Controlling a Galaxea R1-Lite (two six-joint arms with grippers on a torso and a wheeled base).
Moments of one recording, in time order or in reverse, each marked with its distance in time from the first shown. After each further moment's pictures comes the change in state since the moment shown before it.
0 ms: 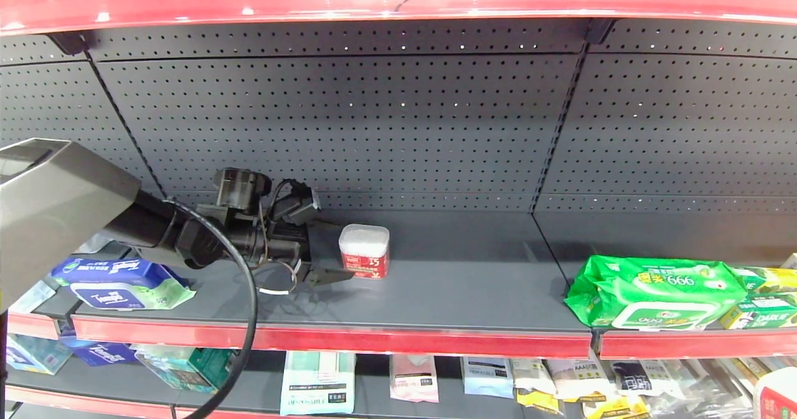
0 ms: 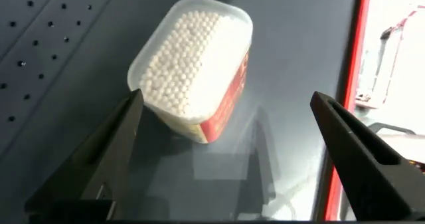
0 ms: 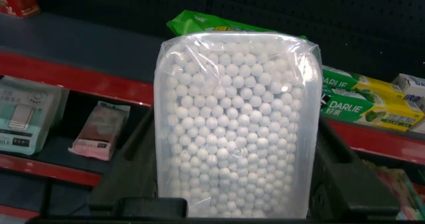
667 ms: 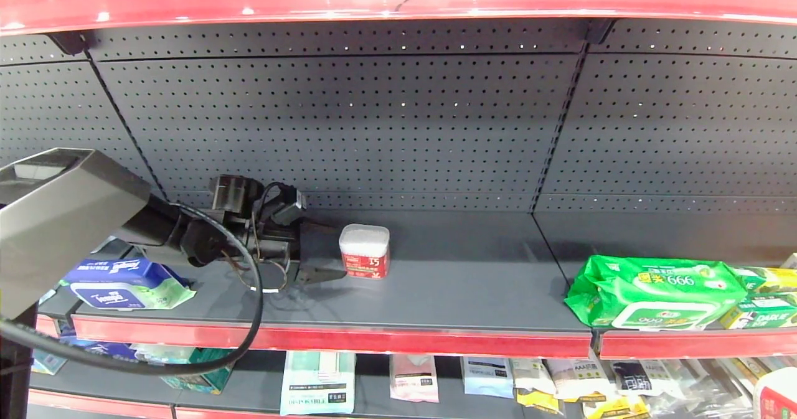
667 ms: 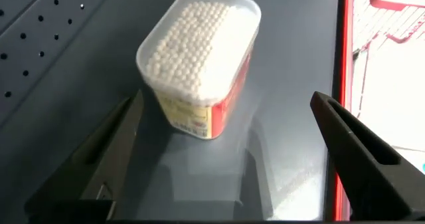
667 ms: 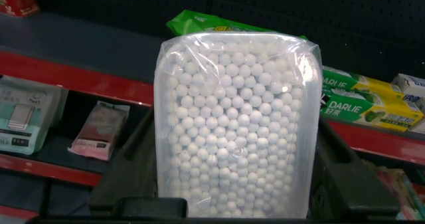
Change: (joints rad) left arm 0.064 0.087 -0.057 -0.001 -0.176 0.000; right arm 0.000 0.000 0.000 0.000 0.000 -0.002
